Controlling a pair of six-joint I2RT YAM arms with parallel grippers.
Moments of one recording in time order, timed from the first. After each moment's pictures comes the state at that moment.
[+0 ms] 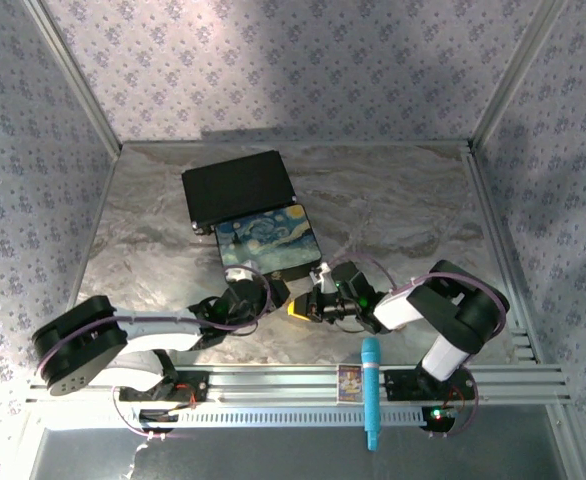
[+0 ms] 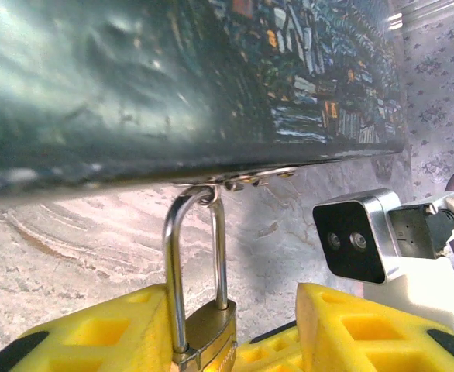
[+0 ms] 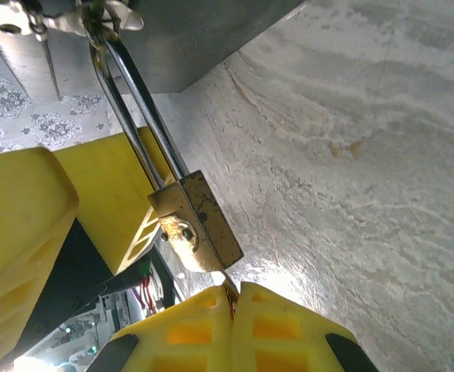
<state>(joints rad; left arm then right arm) -1.03 1.30 0.33 0.42 -0.20 -1.28 0.80 1.64 0.37 0.73 -0.59 1.14</state>
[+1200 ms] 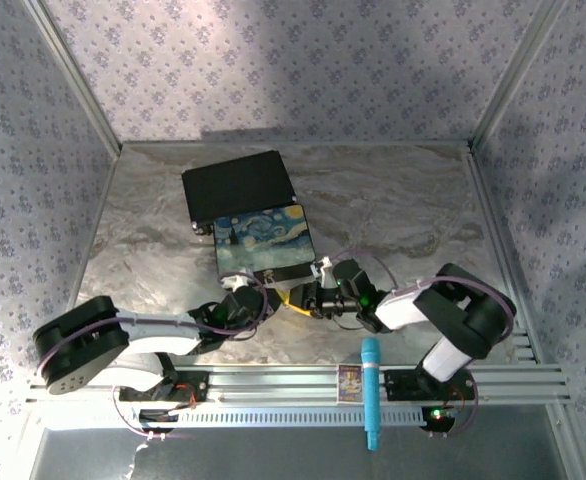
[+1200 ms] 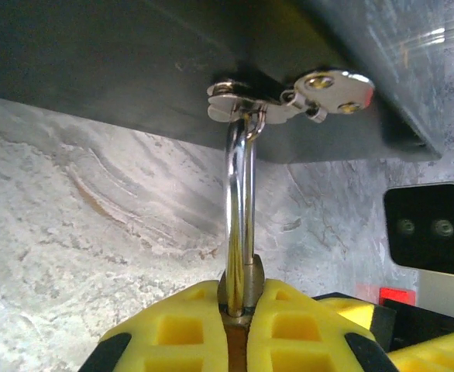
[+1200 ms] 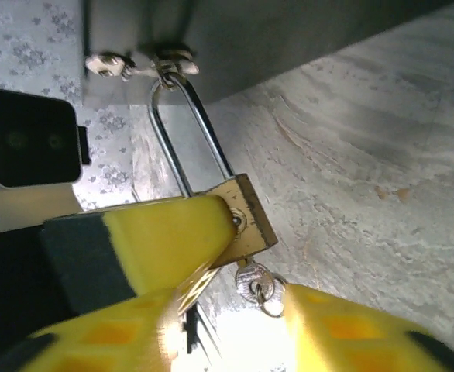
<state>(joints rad) -1.05 1.30 0.28 0.43 -0.24 -1.41 0.81 1.57 0.38 0.72 -0.52 1.15</state>
